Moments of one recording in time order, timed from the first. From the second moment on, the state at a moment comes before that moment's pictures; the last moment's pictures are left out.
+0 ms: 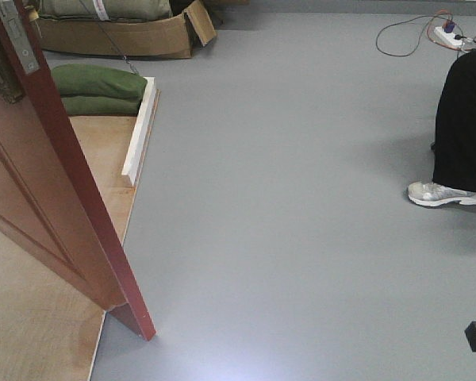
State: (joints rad) left arm 0.07 1.34 -1.33 -0.03 -0.08 0.22; right arm -0.05 -0.01 0.03 0.02 0.20 -0.05
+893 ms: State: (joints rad) left arm 0.07 1.34 -1.33 -0.03 -0.08 0.22; right arm -0.05 -0.01 0.03 0.02 0.20 -0.05
